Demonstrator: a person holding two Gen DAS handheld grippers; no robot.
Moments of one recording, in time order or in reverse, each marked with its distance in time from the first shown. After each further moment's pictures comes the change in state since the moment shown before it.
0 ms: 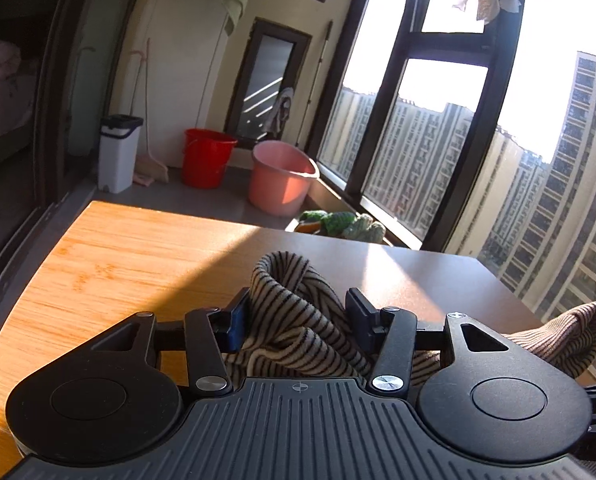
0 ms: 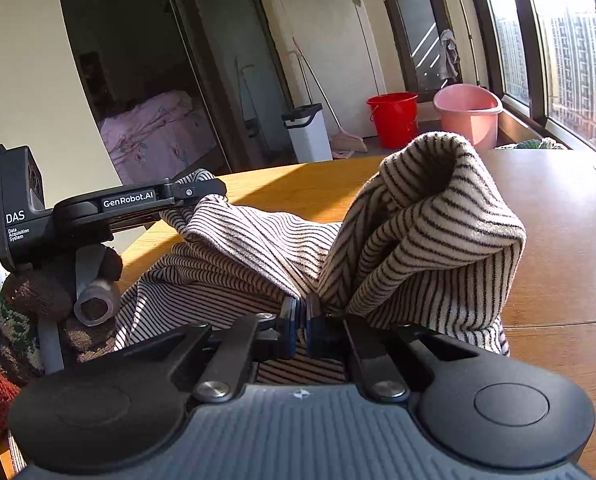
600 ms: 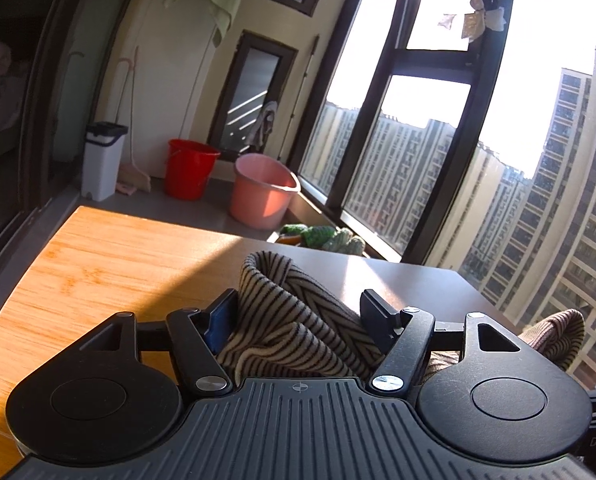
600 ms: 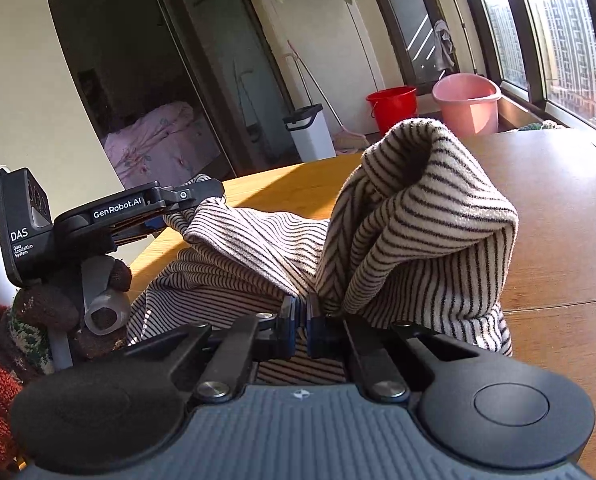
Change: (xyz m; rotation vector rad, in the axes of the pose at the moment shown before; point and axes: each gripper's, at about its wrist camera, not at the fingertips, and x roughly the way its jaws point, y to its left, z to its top) left arm -0.002 0.003 0.004 -0.031 0.014 -0.052; right arm -0.011 -0.010 -0.009 0.072 0.000 0.046
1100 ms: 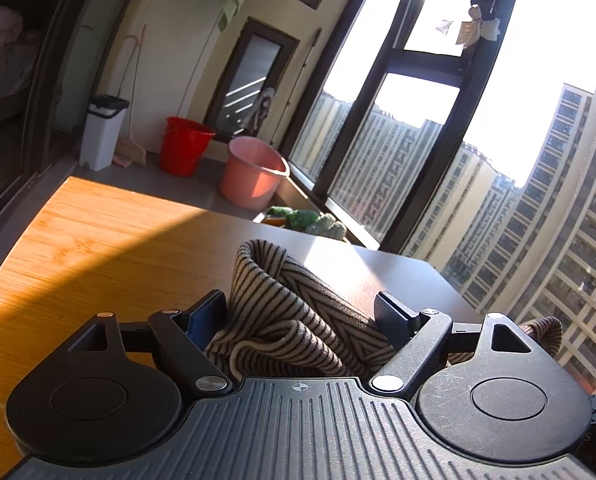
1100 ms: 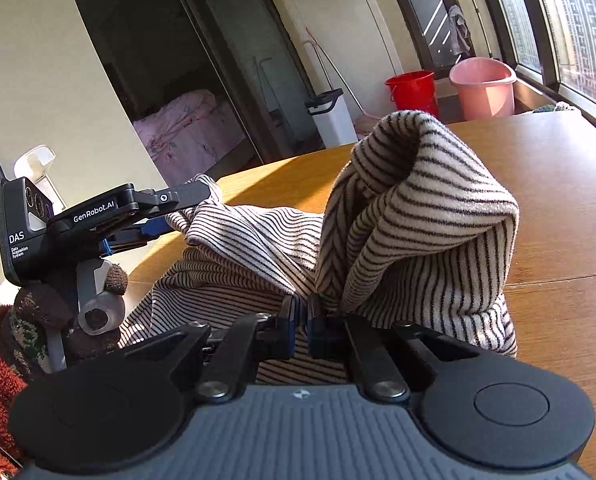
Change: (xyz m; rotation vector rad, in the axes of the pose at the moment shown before) left arm -0.072 0.002 -0.027 -0.065 0.050 -0.025; right arm -0.042 0.010 -0.033 0.004 0.048 0.070
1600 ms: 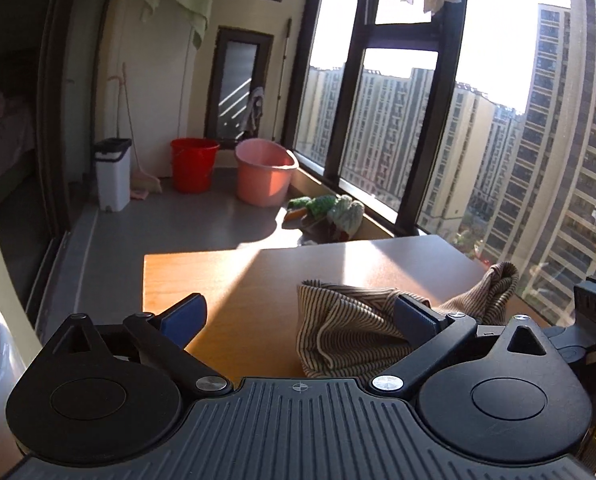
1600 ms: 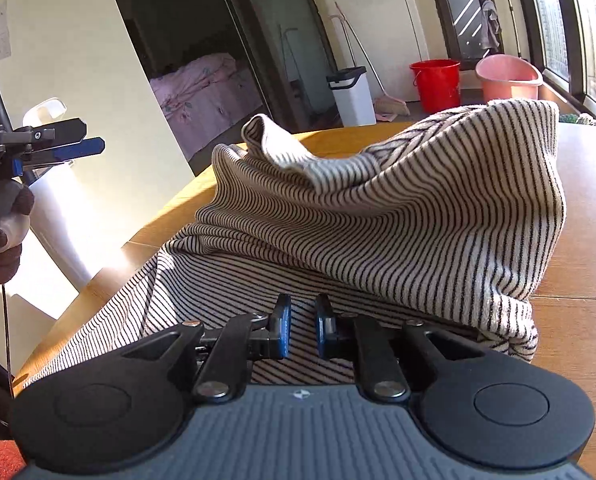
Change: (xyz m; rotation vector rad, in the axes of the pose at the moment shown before) left arm -0.086 -0.010 0.062 0.213 0.056 -0.007; right arm 0.010 0.016 0.000 -0.111 0.085 0.006
